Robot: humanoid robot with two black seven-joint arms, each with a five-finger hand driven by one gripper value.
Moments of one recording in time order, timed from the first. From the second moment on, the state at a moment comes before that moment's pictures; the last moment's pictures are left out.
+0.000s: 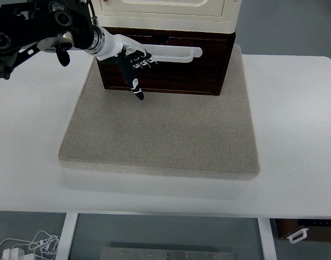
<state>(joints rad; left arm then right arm) -1.51 0.44 -0.05 -1.03 0.54 -0.44 0.47 -0.01 0.00 -0.01 0.18 -0.04 0.07 0.03</state>
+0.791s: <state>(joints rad) -1.50 0.44 -0.08 -1.05 0.54 -0.47 0.43 -0.01 0.00 -0.01 0.18 -0.04 0.07 0.03</state>
